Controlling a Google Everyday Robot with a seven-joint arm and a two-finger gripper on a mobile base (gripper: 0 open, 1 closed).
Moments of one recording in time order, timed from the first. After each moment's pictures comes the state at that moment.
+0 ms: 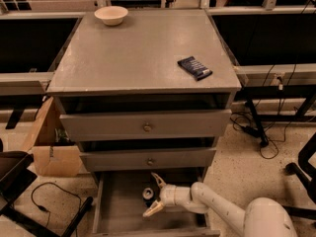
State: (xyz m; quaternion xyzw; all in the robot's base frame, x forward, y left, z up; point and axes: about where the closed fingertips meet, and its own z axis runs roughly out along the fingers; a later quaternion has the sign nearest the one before) arm 0.571 0.046 0.233 -0.54 0.58 0.34 0.50
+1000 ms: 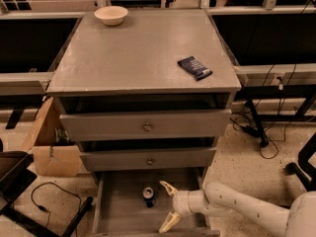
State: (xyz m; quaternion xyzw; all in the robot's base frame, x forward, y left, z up) arm 0.486 -0.012 0.303 -0.64 0.58 0.29 0.42
